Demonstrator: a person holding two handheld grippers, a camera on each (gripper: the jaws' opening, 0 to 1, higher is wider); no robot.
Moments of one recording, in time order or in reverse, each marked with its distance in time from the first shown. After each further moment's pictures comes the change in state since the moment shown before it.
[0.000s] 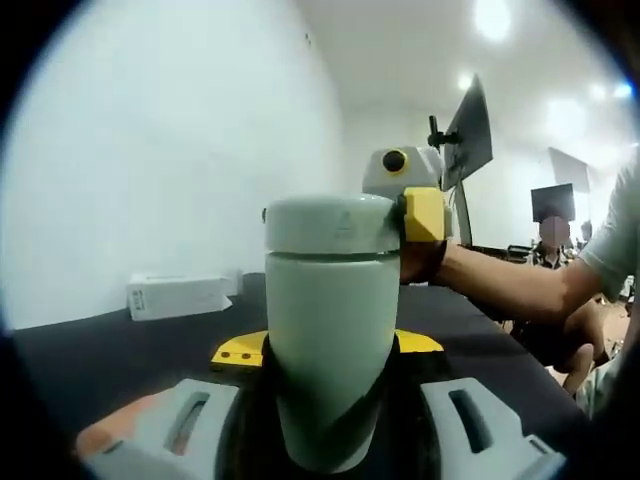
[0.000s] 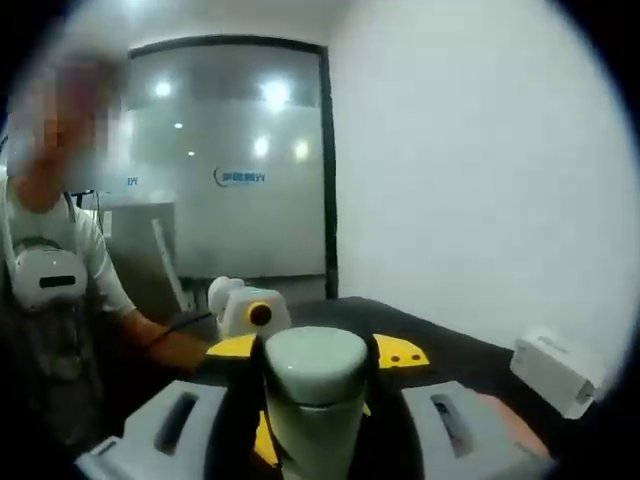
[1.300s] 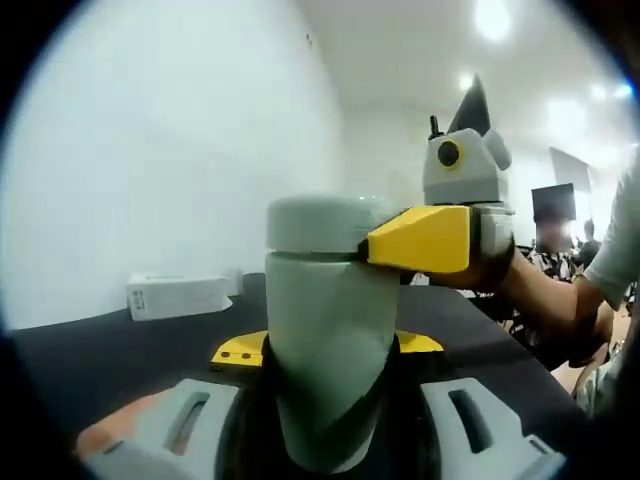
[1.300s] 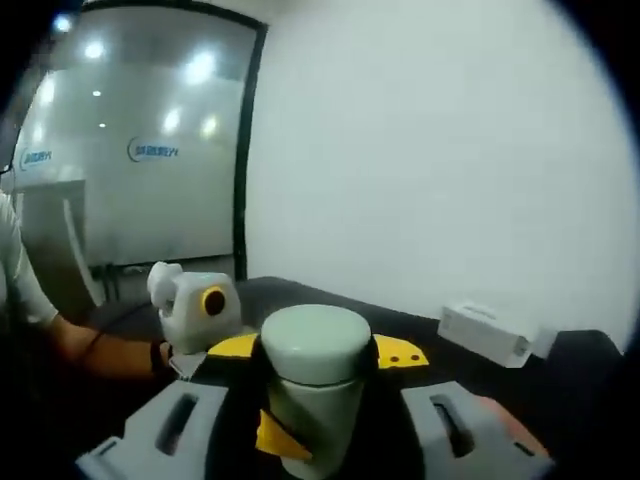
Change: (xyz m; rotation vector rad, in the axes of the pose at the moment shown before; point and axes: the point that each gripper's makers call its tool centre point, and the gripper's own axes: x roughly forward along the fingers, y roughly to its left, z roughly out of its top) left arm -0.001 -0.003 0.000 0.005 -0.001 0.004; right arm -0.016 -0.013 -0.010 -0.021 0.081 -0.541
